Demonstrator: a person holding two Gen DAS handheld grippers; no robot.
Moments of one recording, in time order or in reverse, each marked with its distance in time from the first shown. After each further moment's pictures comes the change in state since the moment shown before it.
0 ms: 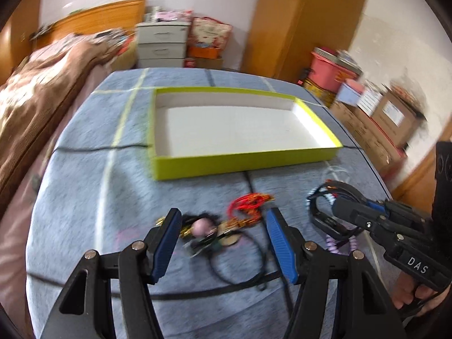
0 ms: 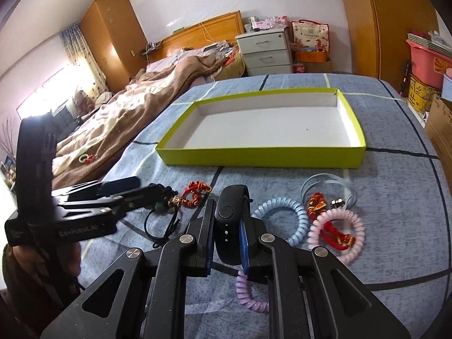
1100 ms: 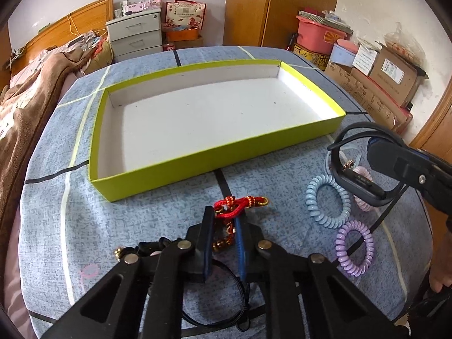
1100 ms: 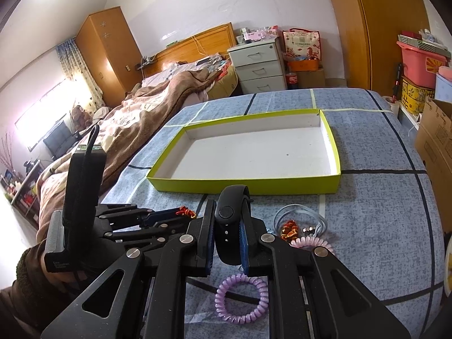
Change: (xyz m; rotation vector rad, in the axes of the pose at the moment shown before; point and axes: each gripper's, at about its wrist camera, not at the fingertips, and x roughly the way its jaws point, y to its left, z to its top) left arm 0.044 -0.034 0.013 0.129 0.119 0.039; right arm -0.015 -0.020 0.021 0.032 -0.046 -0.013
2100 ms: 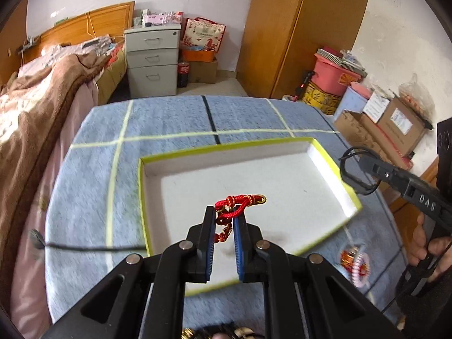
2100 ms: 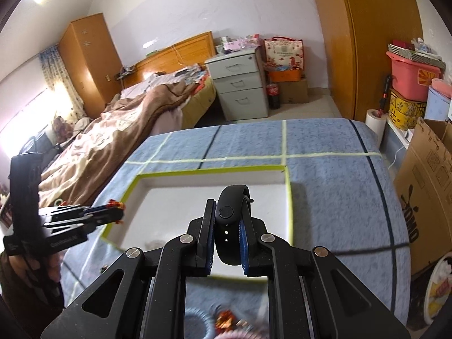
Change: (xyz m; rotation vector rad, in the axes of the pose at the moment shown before) left arm -0.009 0.060 0.080 -0.099 -0.101 -0.014; right arm 0.039 -0.065 0.092 0.027 -0.030 -0.098
